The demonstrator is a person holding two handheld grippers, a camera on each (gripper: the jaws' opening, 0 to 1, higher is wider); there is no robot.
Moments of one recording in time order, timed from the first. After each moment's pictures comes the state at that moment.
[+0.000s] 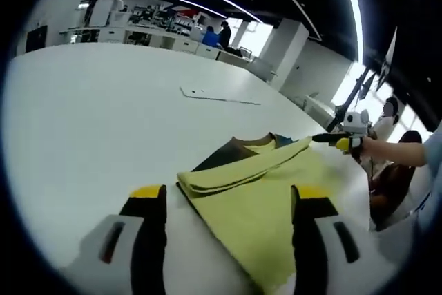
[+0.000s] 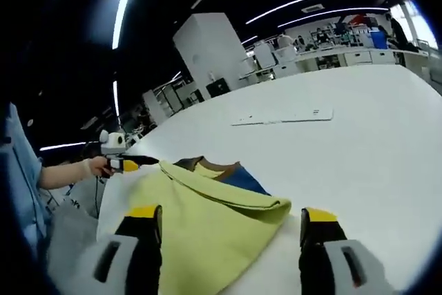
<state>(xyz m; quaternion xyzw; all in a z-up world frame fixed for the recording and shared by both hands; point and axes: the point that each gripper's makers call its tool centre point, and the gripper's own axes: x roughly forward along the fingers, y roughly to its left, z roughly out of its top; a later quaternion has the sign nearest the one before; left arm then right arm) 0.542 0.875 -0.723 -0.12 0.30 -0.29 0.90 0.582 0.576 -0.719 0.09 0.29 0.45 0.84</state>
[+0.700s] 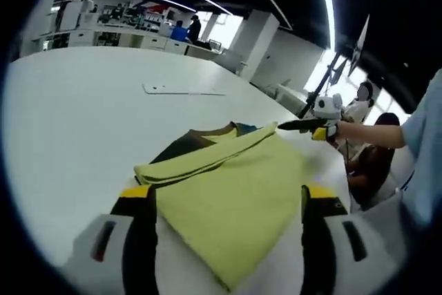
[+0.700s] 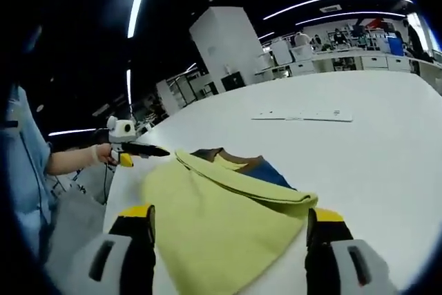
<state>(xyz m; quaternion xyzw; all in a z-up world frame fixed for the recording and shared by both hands) 0.511 0.839 -0.716 -0.10 0.30 -0.38 0.87 0.558 0.592 -0.717 0.07 0.29 0.48 0.82</state>
